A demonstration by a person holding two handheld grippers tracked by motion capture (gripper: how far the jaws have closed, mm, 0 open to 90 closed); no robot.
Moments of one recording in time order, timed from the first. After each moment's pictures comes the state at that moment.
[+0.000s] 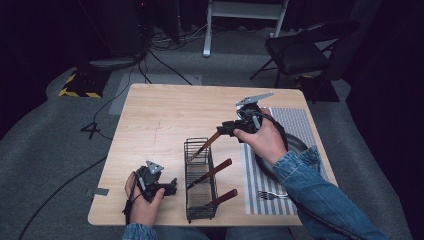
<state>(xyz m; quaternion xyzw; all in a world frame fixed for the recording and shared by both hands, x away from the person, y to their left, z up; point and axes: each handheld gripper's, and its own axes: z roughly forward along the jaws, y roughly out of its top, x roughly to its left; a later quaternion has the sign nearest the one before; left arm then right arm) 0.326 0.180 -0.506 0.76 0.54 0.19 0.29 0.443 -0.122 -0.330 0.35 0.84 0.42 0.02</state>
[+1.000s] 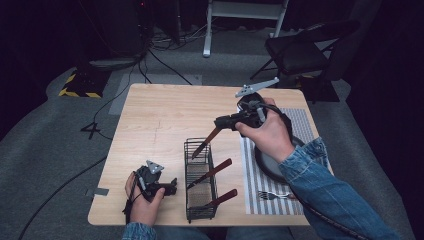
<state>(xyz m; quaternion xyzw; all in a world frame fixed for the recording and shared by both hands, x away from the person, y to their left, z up) 0.327 0.179 -0.505 0.76 0.54 0.19 0.29 0.415 -0.115 -0.262 0.28 0.85 0.44 0.02</state>
